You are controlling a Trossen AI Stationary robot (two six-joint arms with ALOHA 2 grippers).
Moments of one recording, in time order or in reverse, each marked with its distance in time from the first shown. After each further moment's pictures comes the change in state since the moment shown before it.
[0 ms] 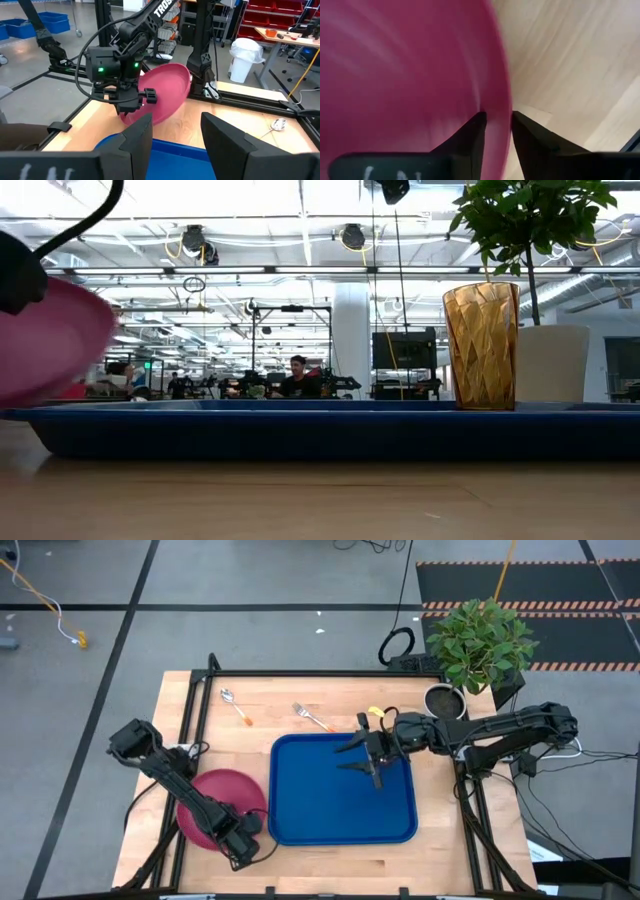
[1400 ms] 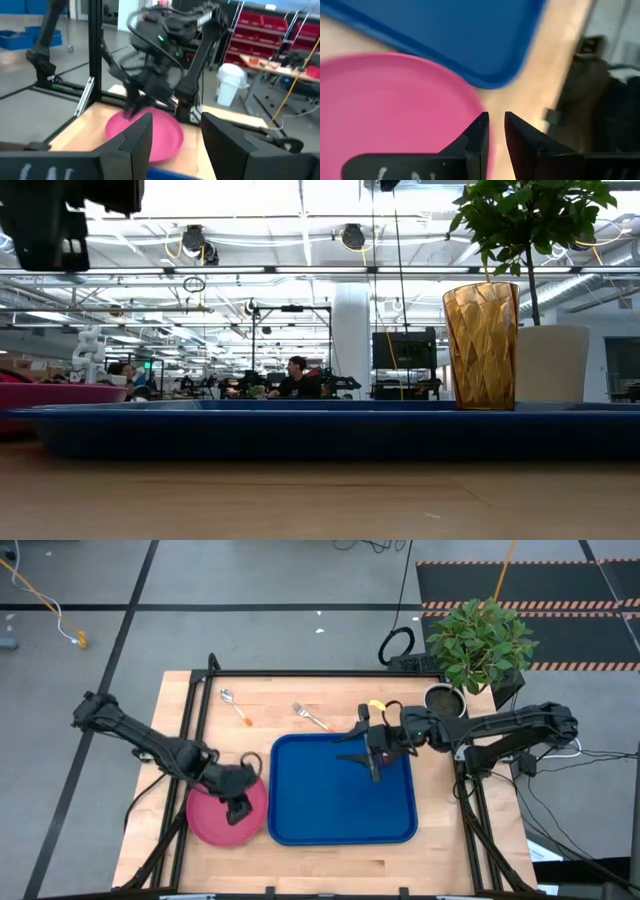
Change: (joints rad) left arm 0.296 -0.593 -0.084 -0.006 -0.030 0.189; right arm -0.026 0.000 0.000 0.119 0.000 -0.061
